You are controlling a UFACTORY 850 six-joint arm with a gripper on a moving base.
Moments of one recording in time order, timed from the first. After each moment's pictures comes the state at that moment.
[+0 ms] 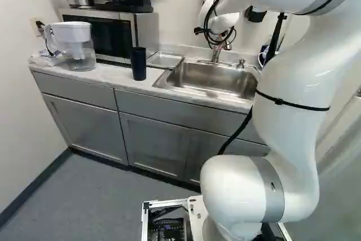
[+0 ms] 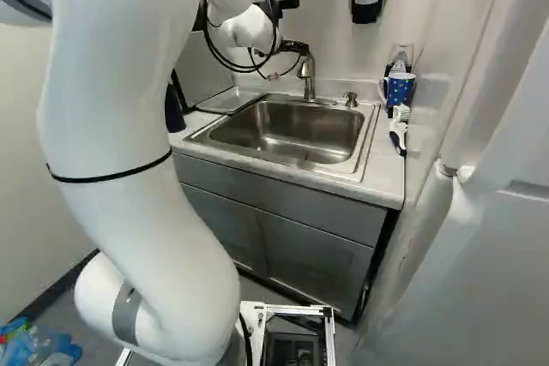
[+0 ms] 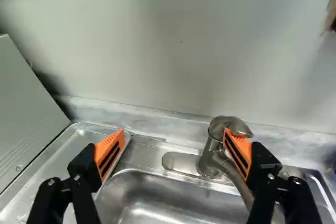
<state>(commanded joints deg) -8.6 -12.4 -71.9 0.0 12.2 0.0</state>
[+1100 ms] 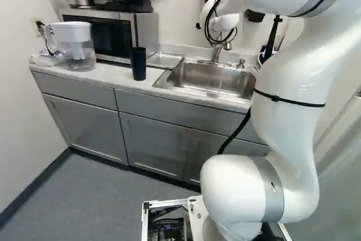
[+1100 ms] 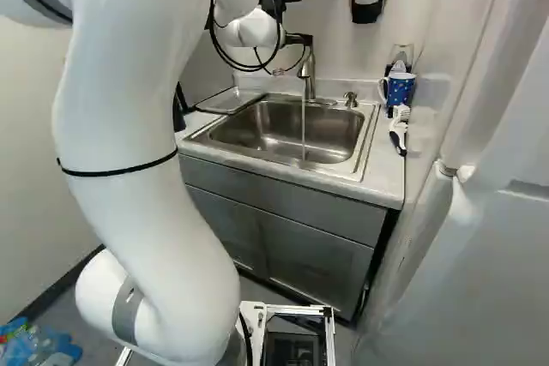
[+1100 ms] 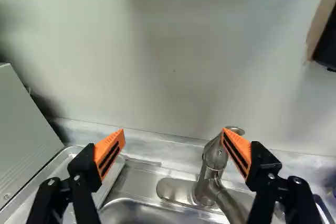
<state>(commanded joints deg) -9.3 -14.3 -74.0 0.0 19.4 0.0</state>
